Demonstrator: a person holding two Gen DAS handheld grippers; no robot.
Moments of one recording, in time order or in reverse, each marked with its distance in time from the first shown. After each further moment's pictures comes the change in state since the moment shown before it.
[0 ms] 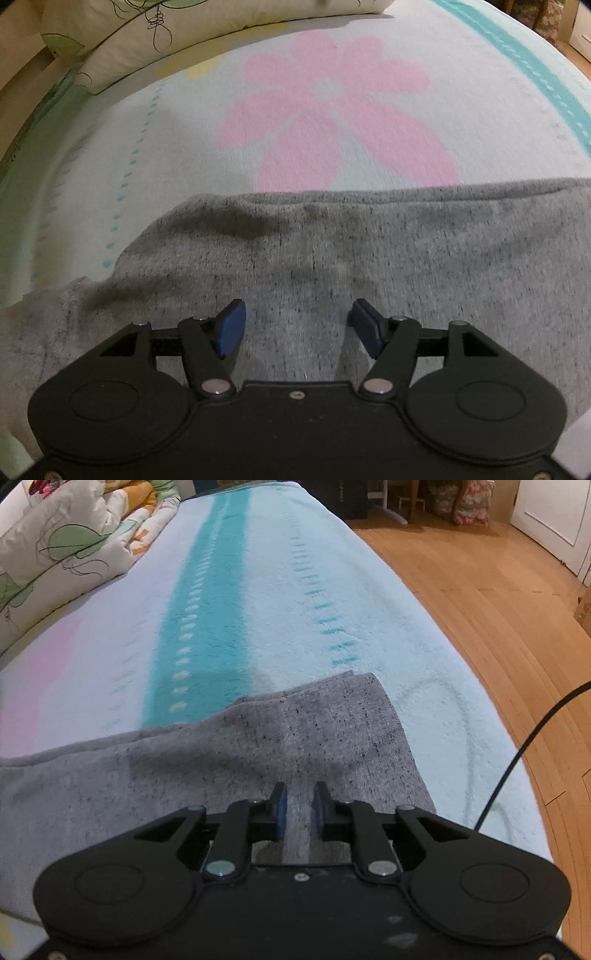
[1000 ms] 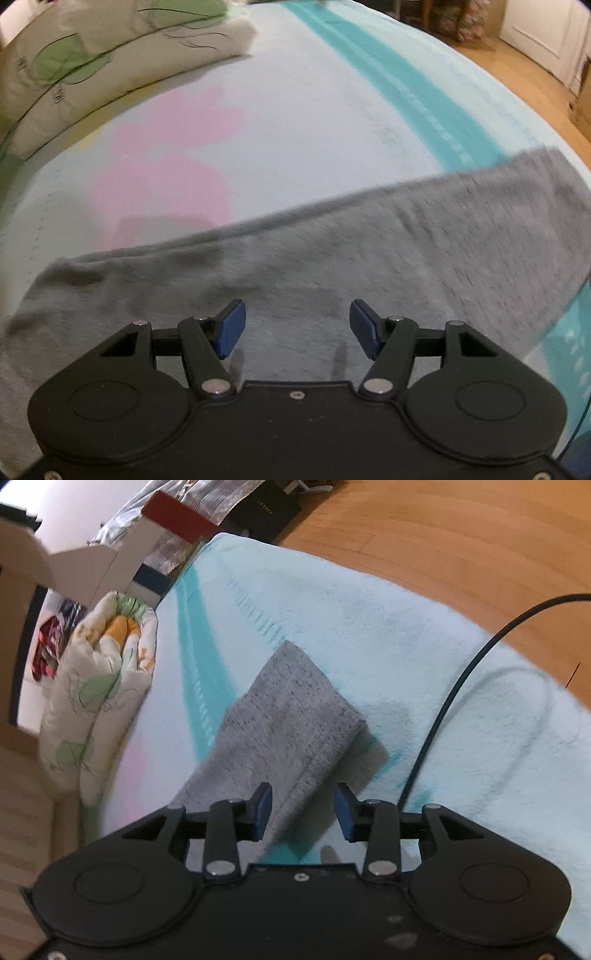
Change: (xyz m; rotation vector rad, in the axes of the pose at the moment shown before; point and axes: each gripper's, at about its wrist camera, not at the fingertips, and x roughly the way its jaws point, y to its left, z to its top) left arm -0.050 -0.148 0.001 0.136 -0.092 -0.143; right arm -0.032 -0.112 -0.078 0.594 -0.024 0.369
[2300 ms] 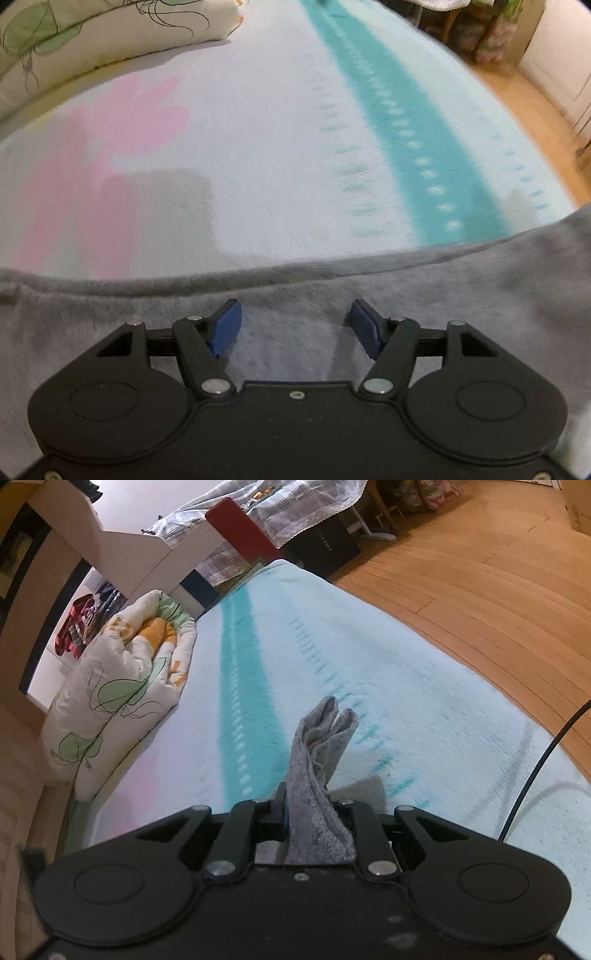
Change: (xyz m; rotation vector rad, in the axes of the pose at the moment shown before) left arm 0.051 -0.033 0.063 -0.152 0.045 -0.040; right arm 0.035 0.083 0.041 -0.243 -0.143 0.011
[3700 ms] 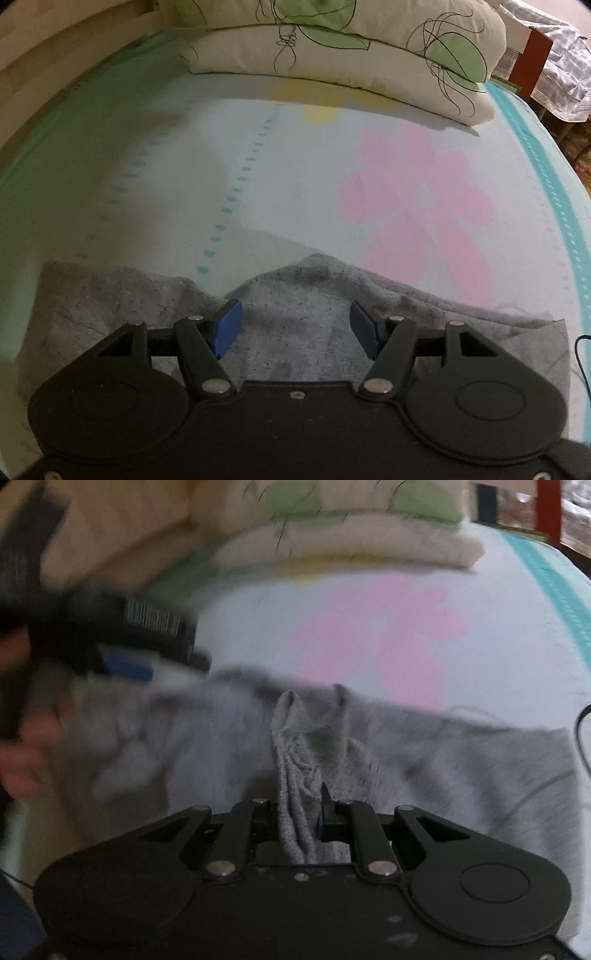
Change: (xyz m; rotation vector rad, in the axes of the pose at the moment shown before) left arm -0.088 0.298 -0.052 -0.347 -0.115 0.117; right arm 0.104 0.355 -0.297 -0.775 0.285 0.112
